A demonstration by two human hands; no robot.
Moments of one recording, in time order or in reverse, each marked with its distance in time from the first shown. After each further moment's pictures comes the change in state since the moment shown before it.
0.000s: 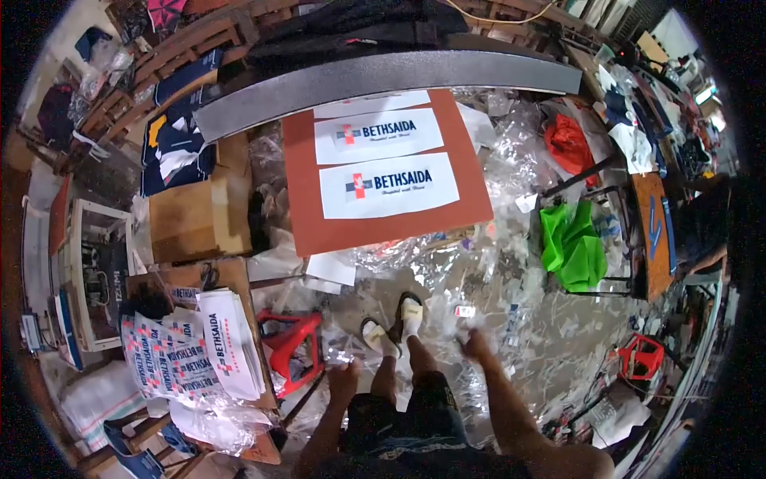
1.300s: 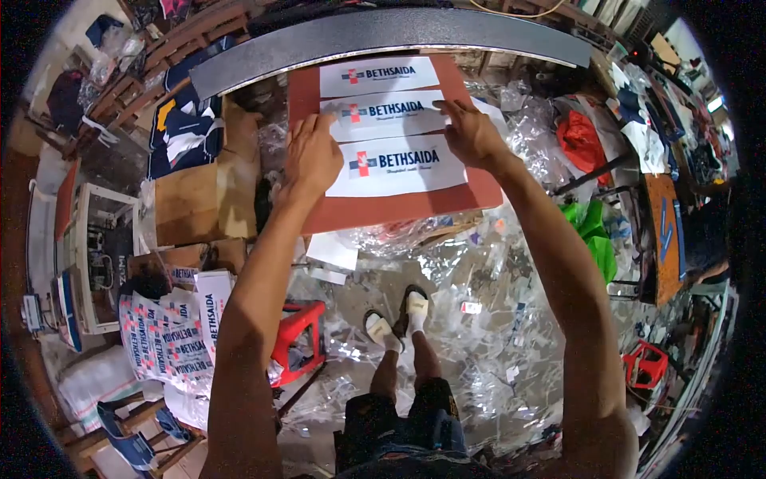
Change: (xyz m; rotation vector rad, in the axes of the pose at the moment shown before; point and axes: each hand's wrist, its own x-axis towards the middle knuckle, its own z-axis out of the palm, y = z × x) left_hand 0.374 0.225 -0.279 0.299 0.563 0.442; right_hand 0.289 -0.329 -0.333 -0.066 0.362 -0.791
